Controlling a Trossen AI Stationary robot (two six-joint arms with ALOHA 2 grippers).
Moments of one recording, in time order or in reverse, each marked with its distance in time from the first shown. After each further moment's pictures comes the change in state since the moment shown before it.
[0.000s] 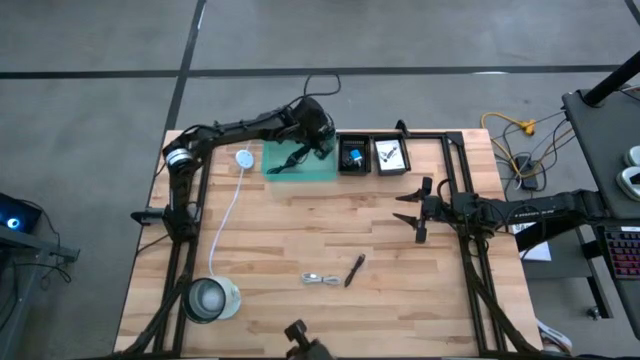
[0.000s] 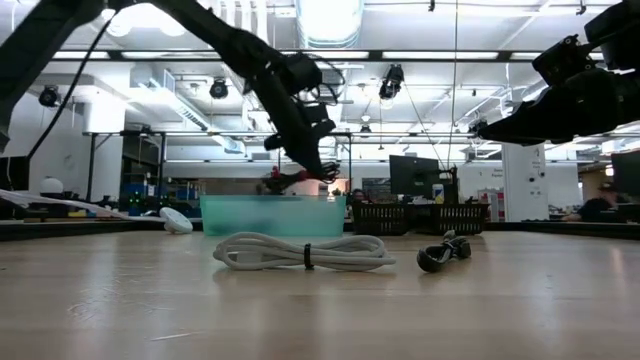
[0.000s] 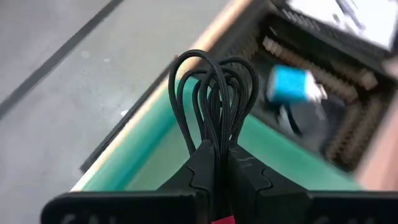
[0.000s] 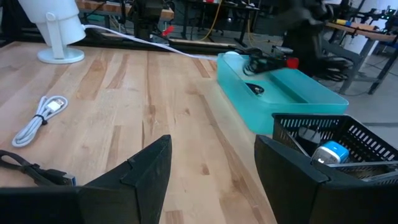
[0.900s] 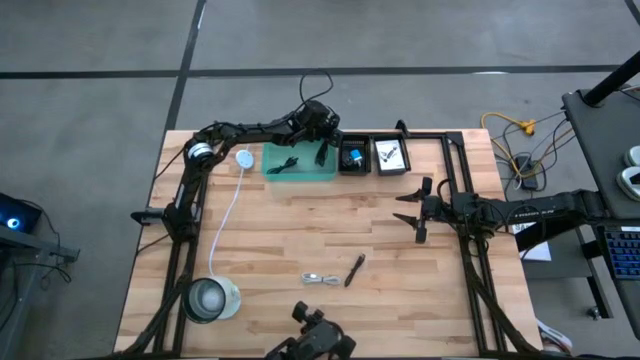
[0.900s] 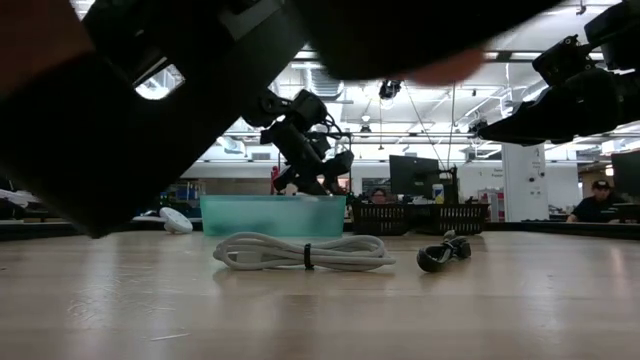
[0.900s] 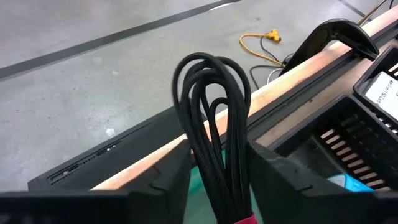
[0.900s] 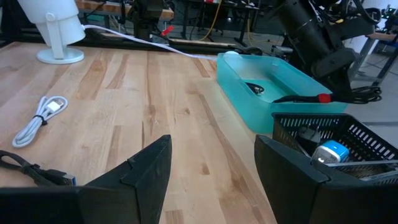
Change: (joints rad) left arm 0.050 0.207 -0.013 0.420 -0.064 -0.293; right arm 0.000 0.000 0.000 -0.001 0.000 0.003
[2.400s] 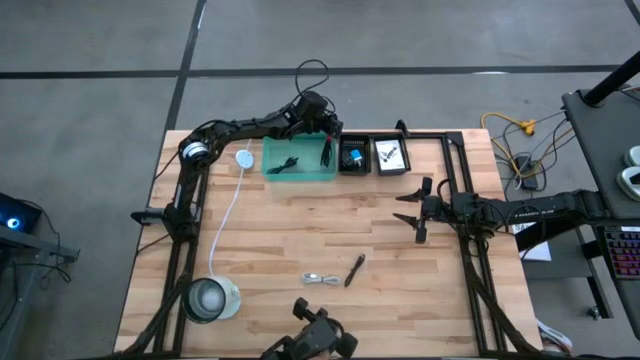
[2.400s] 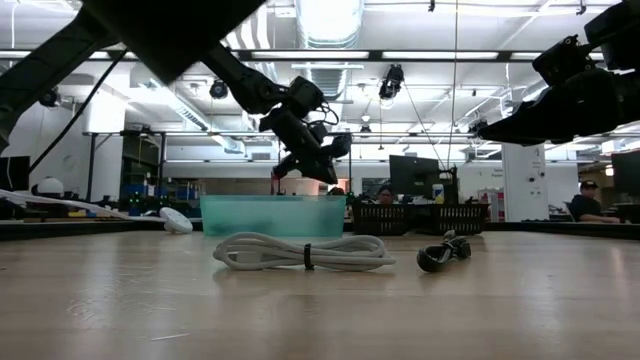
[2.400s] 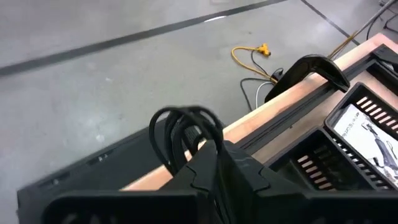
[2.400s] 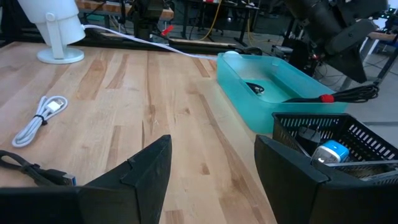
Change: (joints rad) left arm 0.023 -0.045 0.043 -0.041 0.035 -0.033; right arm 0.000 0.000 0.000 -0.001 0.000 0.000
